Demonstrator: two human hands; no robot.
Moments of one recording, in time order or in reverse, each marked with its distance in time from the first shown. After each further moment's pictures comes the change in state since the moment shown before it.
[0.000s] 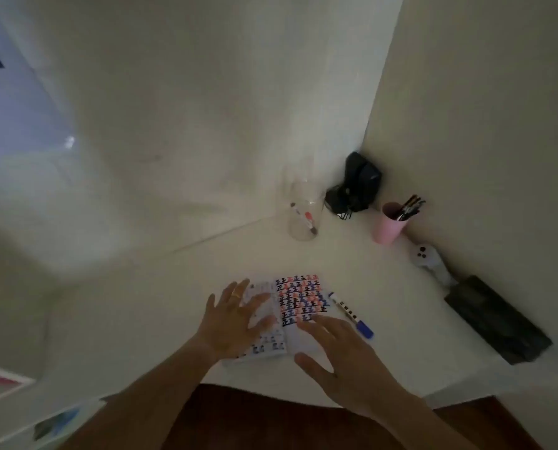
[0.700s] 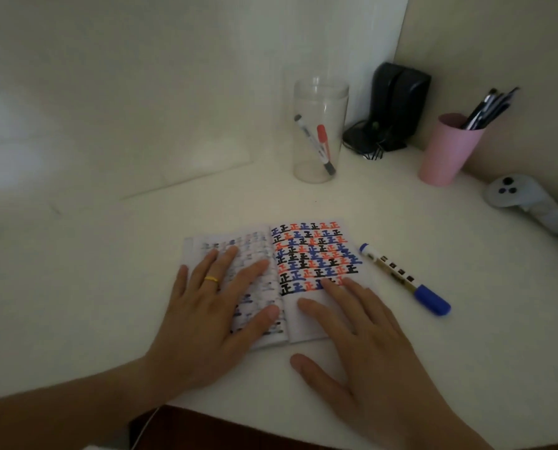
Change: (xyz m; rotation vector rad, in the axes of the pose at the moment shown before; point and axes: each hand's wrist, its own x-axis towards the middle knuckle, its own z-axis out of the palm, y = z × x) left_hand 0.036 -0.028 0.153 -0.036 0.377 0.076; right_hand 0.064 0.112 0.176 -0.213 0.282 -0.111
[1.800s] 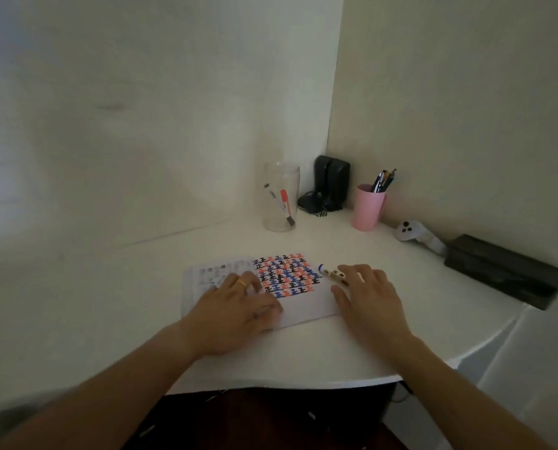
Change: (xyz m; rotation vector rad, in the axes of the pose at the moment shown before) left_hand 0.000 0.018 -0.025 0.158 0.052 0.452; right_hand -0.002 0.028 -0.027 -0.231 0.360 0.362
